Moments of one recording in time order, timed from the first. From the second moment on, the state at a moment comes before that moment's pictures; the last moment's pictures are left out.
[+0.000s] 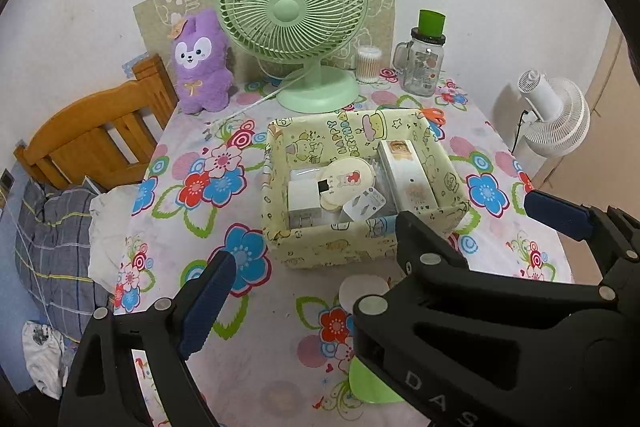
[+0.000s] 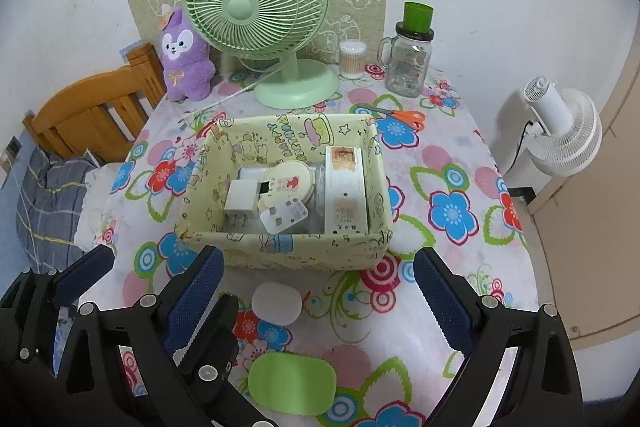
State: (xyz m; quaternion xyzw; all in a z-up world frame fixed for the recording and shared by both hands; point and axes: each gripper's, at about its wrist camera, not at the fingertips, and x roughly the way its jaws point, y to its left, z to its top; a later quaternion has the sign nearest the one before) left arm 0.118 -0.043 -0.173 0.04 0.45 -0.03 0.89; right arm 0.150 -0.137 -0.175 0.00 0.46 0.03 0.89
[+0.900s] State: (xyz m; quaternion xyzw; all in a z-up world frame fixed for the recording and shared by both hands) left arm 0.087 -0.049 -0.207 0.04 0.48 -0.04 0.88; right arm 0.114 -0.143 -0.208 0.00 0.48 0.03 0.87
